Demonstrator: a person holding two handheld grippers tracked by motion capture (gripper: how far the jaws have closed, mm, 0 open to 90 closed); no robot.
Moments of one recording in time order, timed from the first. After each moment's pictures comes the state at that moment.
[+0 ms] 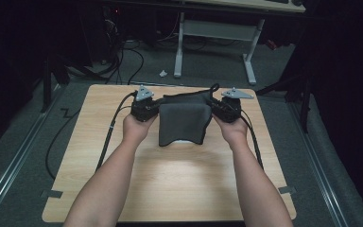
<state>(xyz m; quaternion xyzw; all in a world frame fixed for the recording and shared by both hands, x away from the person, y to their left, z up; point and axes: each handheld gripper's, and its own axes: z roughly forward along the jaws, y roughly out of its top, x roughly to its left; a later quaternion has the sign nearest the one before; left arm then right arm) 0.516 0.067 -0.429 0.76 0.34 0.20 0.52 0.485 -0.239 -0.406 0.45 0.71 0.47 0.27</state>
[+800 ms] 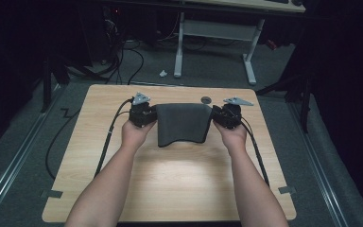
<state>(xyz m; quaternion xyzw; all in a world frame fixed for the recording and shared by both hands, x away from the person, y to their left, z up) 0.518 0.079 -0.455 0.74 0.39 0.16 0.52 0.491 -0.253 -0.446 0.51 0.69 0.45 0.24</state>
